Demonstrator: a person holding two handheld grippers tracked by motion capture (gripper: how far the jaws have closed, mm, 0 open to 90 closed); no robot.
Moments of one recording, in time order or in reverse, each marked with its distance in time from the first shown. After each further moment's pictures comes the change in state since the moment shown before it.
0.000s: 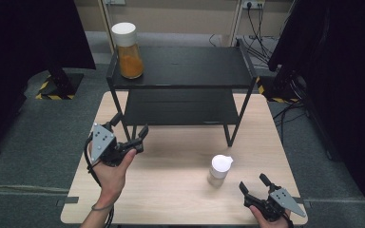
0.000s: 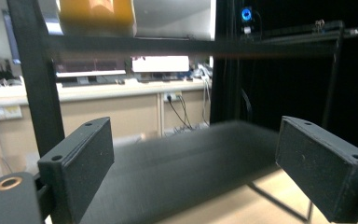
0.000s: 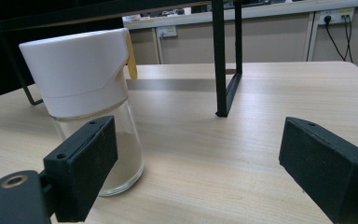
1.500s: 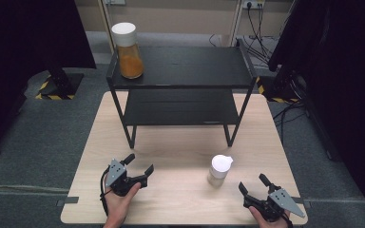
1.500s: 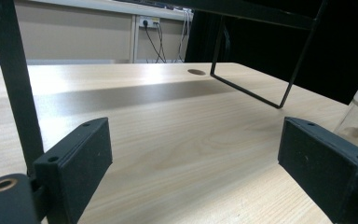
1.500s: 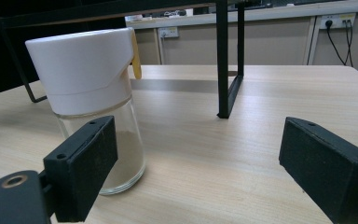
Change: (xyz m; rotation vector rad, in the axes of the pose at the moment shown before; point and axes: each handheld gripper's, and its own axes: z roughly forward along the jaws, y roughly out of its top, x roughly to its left) left arm 0.019 -0.115 -0.017 0.221 -0.094 -0.160; right arm 0.001 -0.001 -0.001 -0.006 0.004 -0.022
